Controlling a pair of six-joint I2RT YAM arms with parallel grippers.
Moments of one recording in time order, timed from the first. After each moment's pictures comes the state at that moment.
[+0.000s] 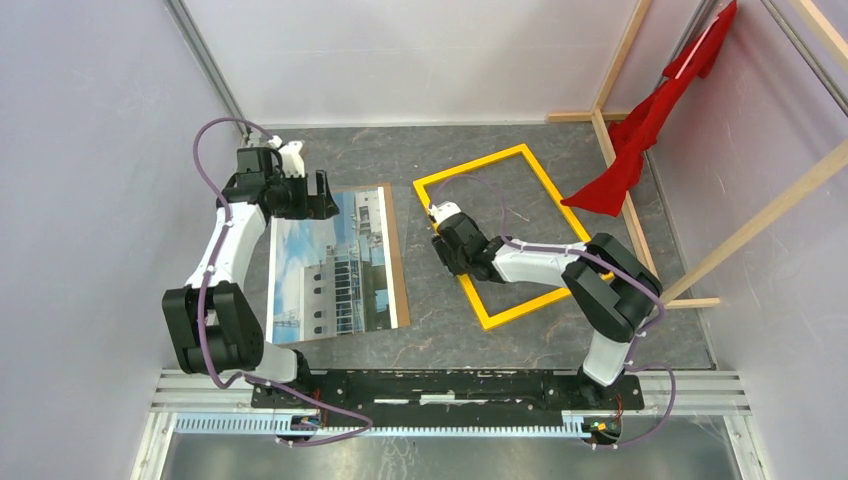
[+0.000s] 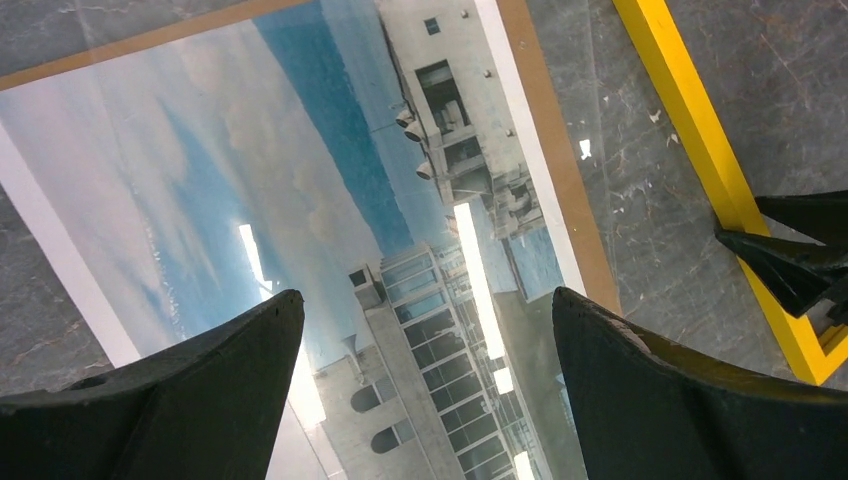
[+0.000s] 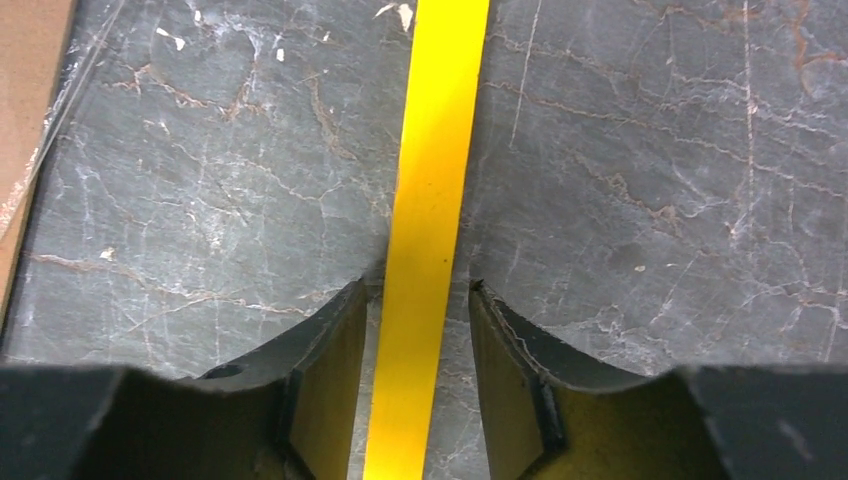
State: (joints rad) left arm 0.11 1.45 1.16 -0.57 0.42 0.08; right arm 0.81 1.78 0.98 -0.06 0.26 0.17
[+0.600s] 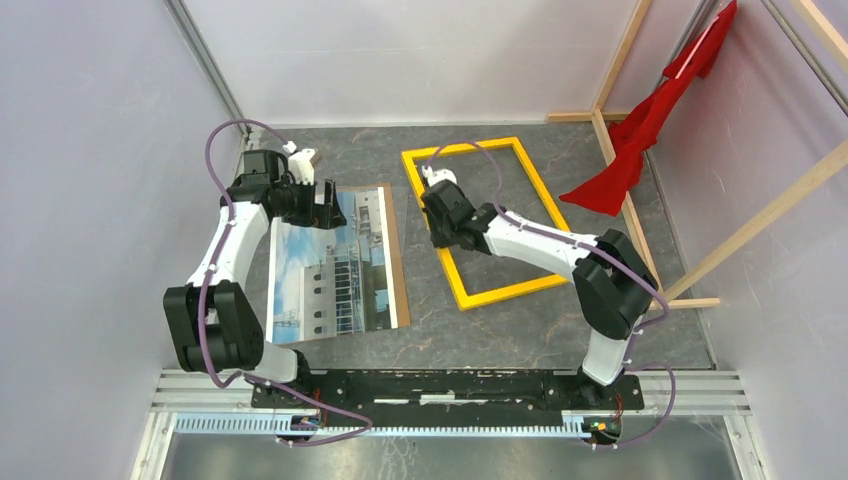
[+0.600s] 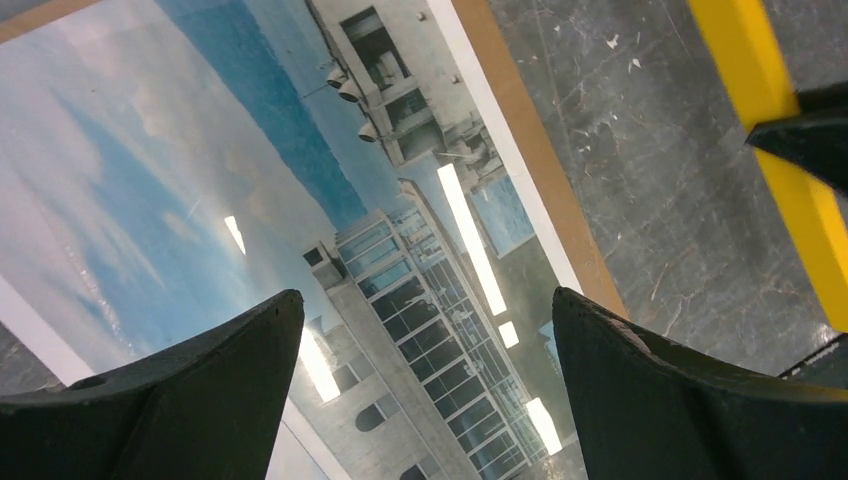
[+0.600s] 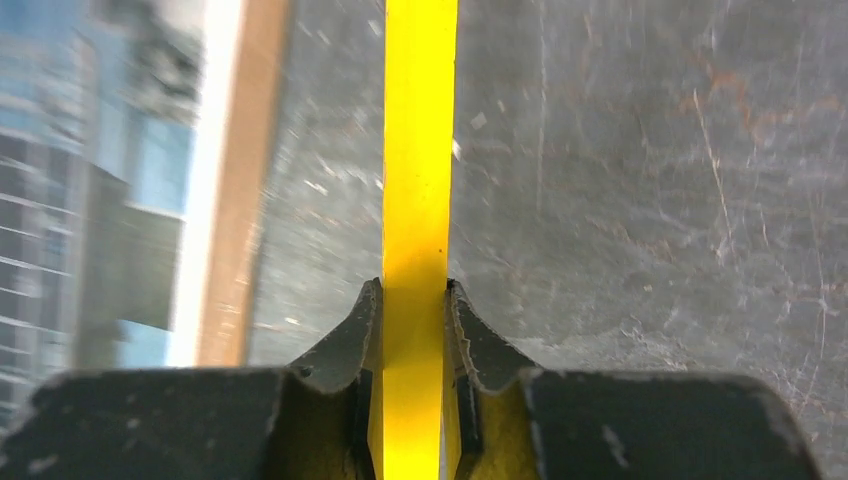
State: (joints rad) left arm 0.08 1.45 1.16 -0.66 0.49 0.19; right arm 0.82 1.80 1.27 -0.34 0.27 0.37
